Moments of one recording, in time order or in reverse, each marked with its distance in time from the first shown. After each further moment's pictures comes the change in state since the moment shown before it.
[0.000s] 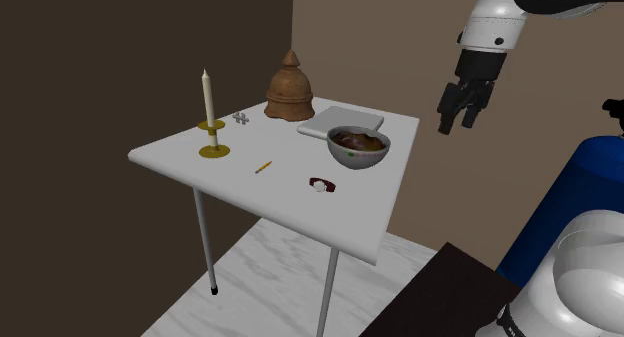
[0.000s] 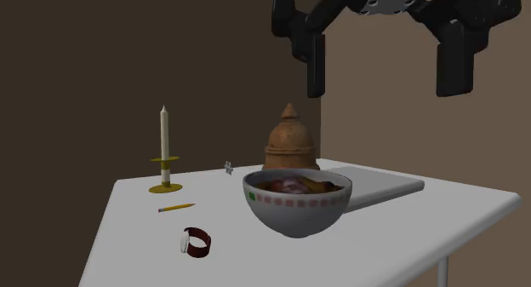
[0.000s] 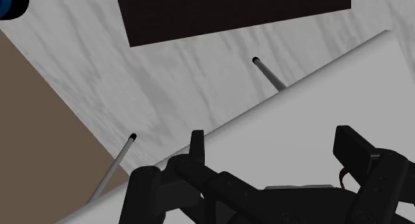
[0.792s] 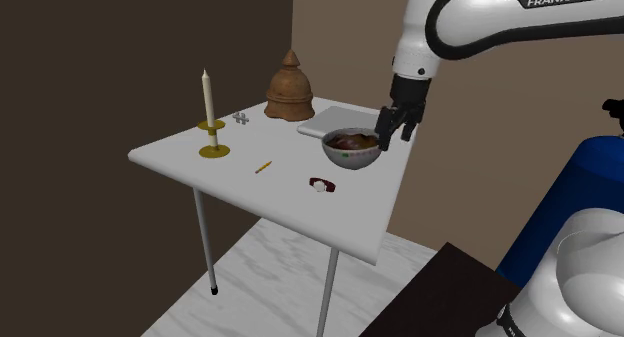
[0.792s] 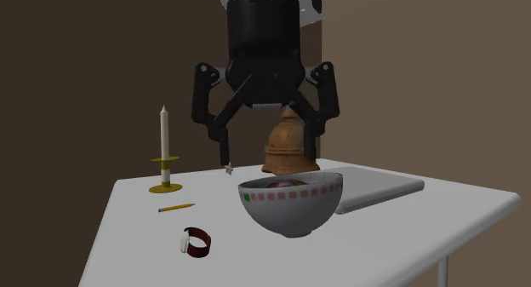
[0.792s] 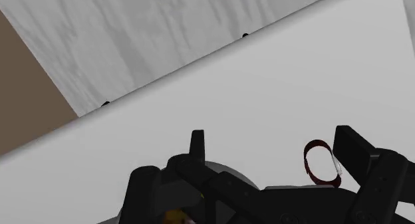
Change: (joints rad) arm 0.069 0.256 0.096 0.006 0.026 0.280 0.032
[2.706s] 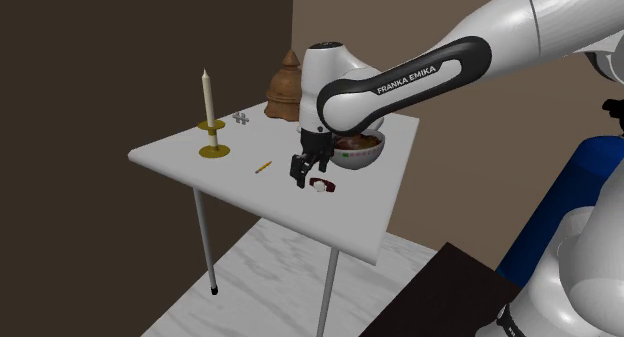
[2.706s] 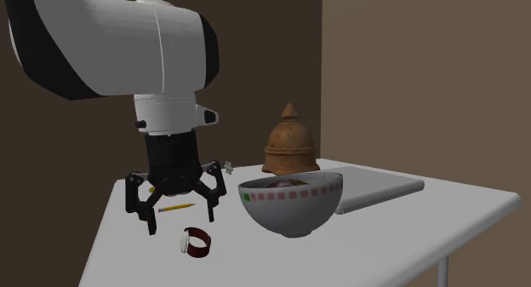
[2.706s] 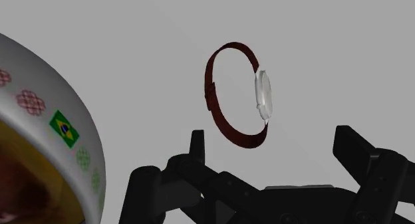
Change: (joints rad) arm 0.078 0.554 0.145 0.196 -0.110 0.396 0.100
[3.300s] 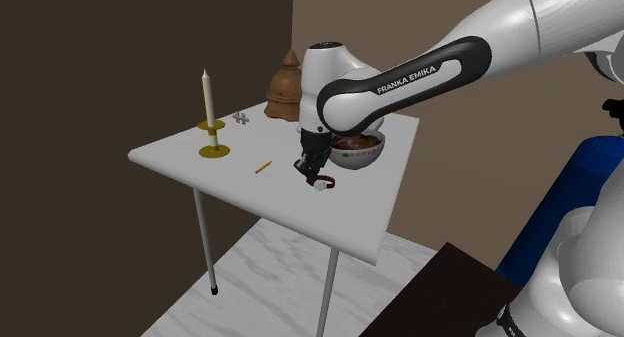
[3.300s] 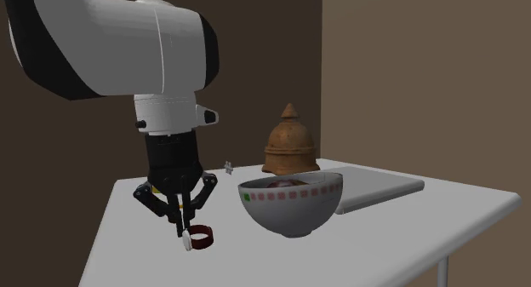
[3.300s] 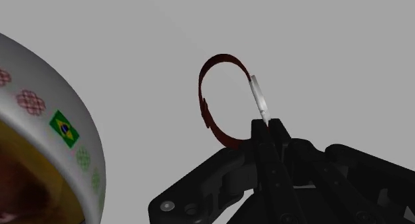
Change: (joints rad) arm 0.000 0.000 0.000 0.000 0.000 0.000 0.000
